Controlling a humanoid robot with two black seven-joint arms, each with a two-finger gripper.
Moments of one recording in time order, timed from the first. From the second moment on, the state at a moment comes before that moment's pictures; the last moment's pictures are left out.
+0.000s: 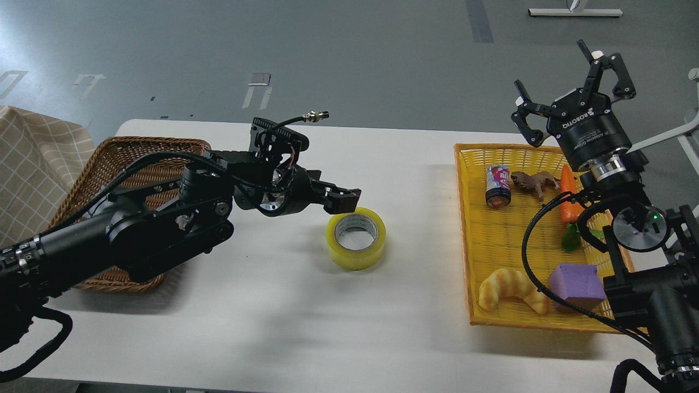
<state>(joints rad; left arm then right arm) -0.84 0.40 -0.47 -1.36 1.74 -0.49 0.19 0.49 -0.08 1.57 1.01 -0.39 0.49 -0.10</state>
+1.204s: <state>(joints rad) -0.85 0.28 -0.38 -1.29 1.74 -0.49 0.32 0.47 -0.08 1.58 1.01 -0.39 0.49 -0.09</state>
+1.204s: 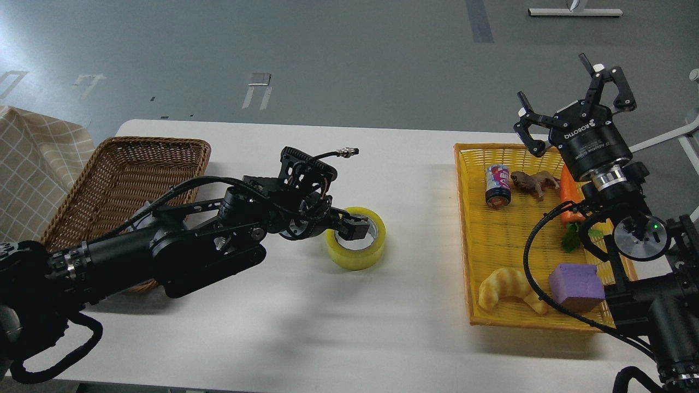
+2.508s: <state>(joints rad) -0.86 0.23 -0.30 -1.19 1.76 -0.49 0.31 0.46 -0.08 1.60 1.01 -0.39 0.49 -0.09</state>
